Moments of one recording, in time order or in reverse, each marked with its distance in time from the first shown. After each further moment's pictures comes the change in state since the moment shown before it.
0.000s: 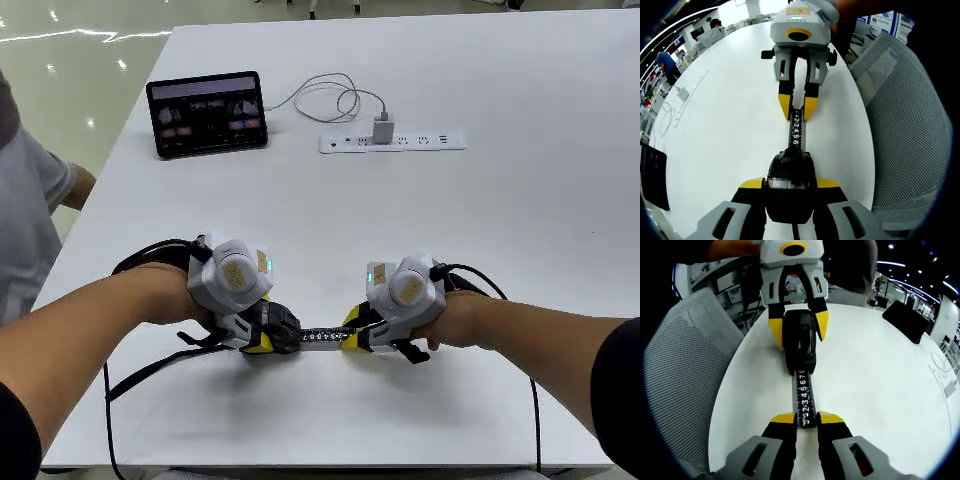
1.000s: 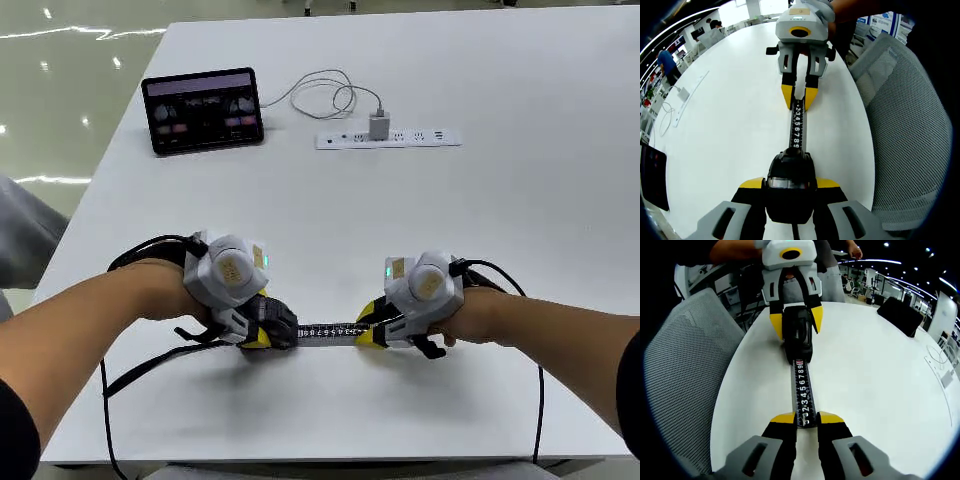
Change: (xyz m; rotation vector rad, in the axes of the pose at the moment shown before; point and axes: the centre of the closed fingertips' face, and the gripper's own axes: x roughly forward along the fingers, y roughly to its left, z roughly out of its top) left arm 0.001 0.000 0.000 -0.001 -0.008 0.000; right arm -0.015 0.001 -0.016 0.027 0.003 -0.016
